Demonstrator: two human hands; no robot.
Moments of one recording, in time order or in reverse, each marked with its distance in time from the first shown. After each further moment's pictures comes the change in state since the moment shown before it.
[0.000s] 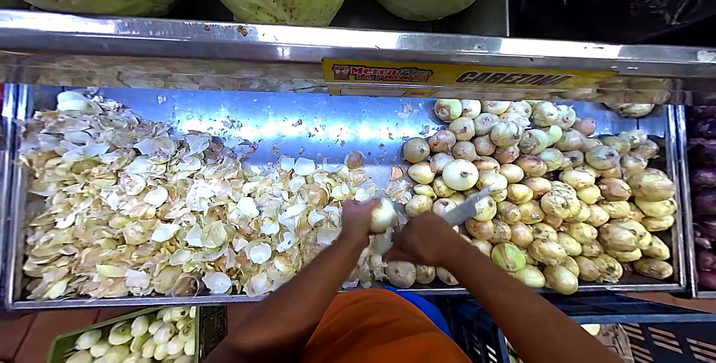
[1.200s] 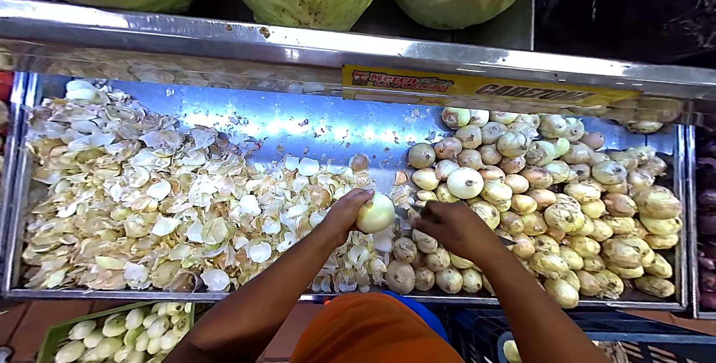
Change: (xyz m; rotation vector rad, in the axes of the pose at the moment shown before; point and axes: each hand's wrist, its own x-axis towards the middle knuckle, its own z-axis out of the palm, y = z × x) left_hand -0.015 0.045 -0.049 0.131 -0.418 0.050; right_hand -0.036 0.026 -0.030 0.560 0.428 0.353
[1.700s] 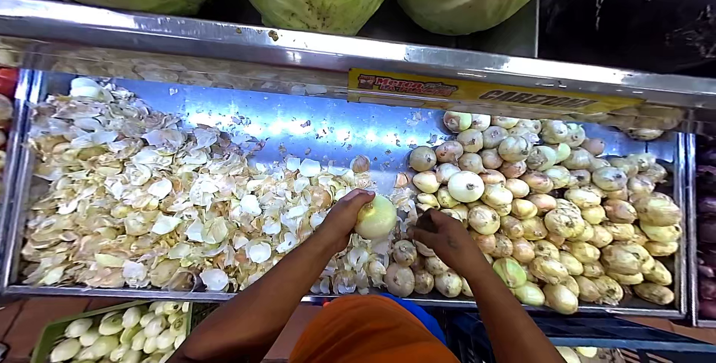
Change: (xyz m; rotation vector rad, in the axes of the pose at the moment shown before) left_hand -0.017 0.006 0.002 -0.061 0.004 0.089; right_hand -0.005 0.003 0.035 0.391 0.084 0.158
